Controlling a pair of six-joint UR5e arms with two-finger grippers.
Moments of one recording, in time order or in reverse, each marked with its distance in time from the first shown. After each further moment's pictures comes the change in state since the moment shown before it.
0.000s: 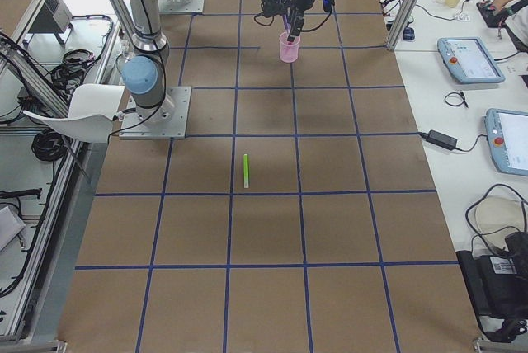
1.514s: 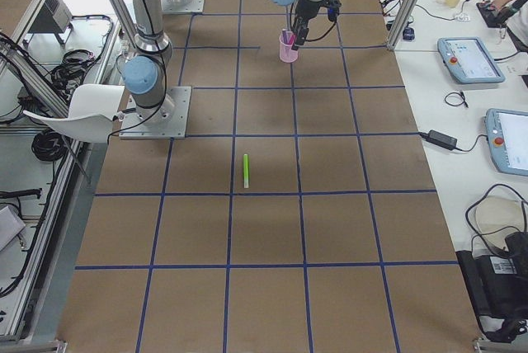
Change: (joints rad) left arm 0.162 0.178 0.001 0.013 0.047 0.027; right arm -0.059 0.002 0.010 -0.032 0.002 -0.047
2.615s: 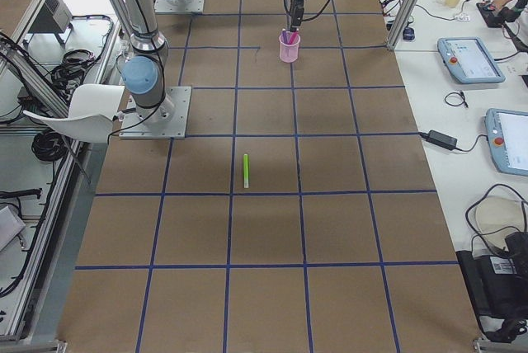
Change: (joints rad) left arm 0.586 0.330 -0.149 -0.206 -0.518 -0.505; right arm 0.085 -0.064 0.016 -0.044 0.028 0.047
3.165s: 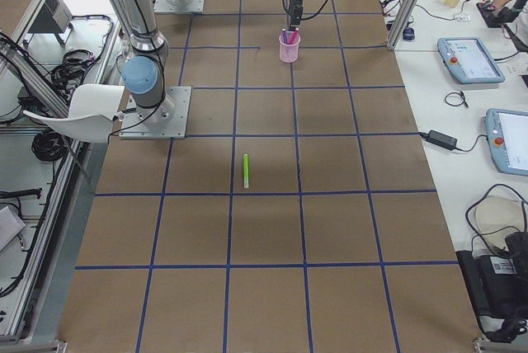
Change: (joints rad) left arm -0.062 0.020 -0.038 -0.018 -0.108 -0.344; right arm -0.003 -0.004 0.006 -0.033 -0.002 -0.010
